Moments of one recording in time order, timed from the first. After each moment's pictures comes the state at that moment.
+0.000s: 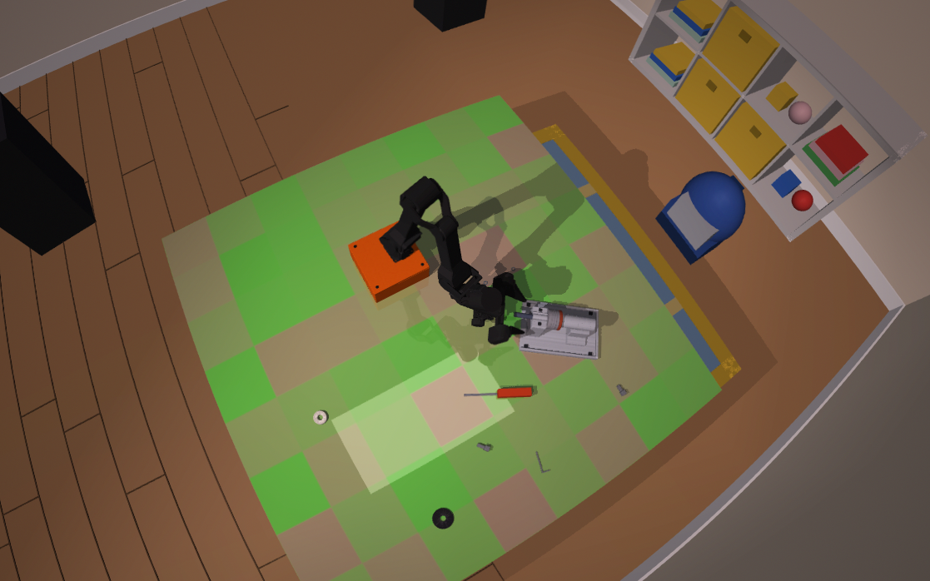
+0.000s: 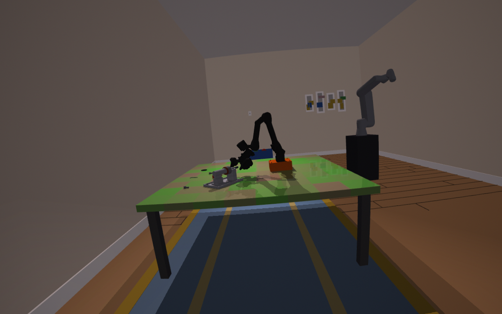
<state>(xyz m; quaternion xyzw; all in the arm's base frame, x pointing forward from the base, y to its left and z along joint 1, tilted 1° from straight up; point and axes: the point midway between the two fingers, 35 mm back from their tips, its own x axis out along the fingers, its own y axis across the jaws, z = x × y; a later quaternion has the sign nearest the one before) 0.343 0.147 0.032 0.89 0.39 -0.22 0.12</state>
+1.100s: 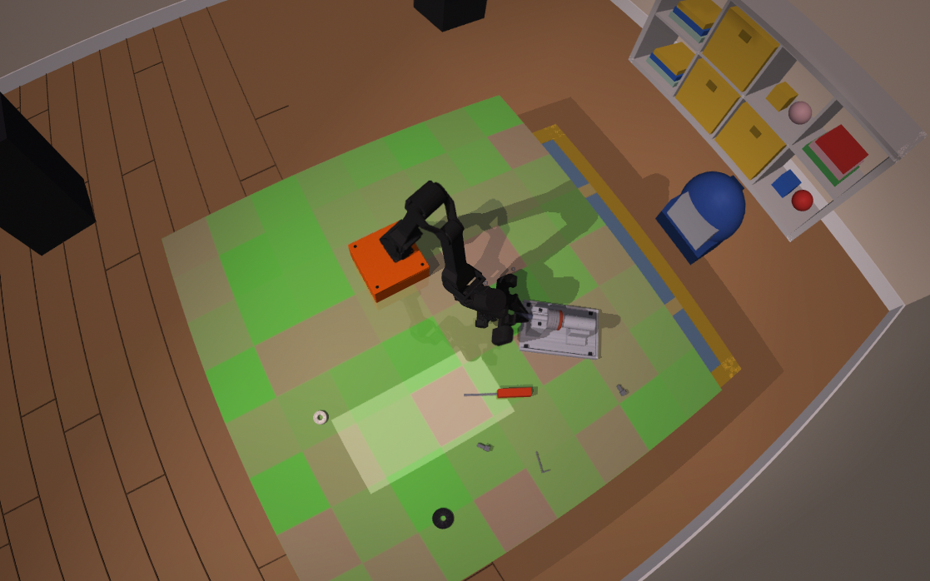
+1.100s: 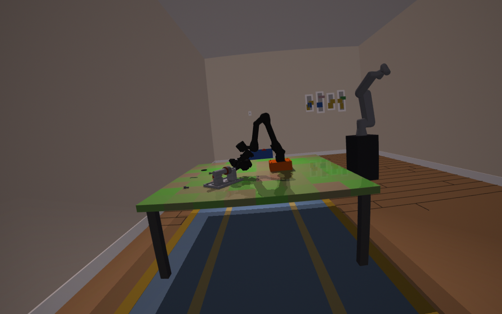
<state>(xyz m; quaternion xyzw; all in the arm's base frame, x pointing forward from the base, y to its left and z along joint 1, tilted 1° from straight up) 0.350 0.155 0.026 0.89 0.39 -0.22 0.12</state>
